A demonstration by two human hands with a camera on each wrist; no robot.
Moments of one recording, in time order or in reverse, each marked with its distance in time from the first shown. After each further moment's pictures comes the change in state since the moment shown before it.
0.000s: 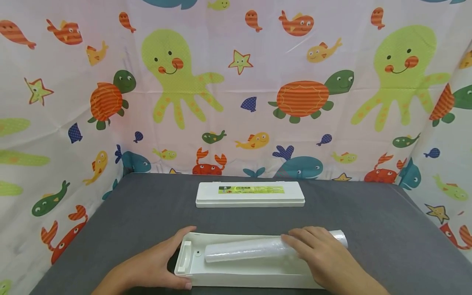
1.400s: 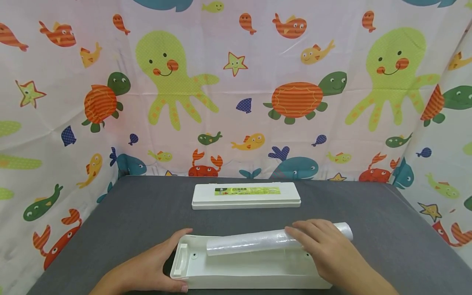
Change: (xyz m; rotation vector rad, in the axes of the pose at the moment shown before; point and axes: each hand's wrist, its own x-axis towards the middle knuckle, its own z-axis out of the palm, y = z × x) left_hand 0.000 0.001 0.001 -0.002 0.000 0.013; right_hand -0.001 0.010 -0.018 -0.046 0.016 0.042
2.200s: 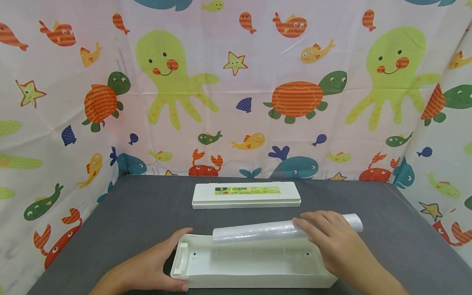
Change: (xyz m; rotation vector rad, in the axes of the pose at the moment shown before) left_hand -0.001 0.001 0.001 -0.007 0.000 -0.027; right_hand 0.001 0.008 -0.010 -0.060 0.087 0.022
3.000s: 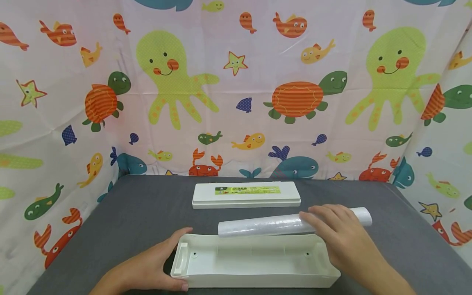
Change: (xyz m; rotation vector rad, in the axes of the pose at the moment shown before) left_hand 0.000 -0.001 0.000 0.004 0.003 0.006; right_hand 0.000 0.007 -0.010 -0.024 0.007 0.037
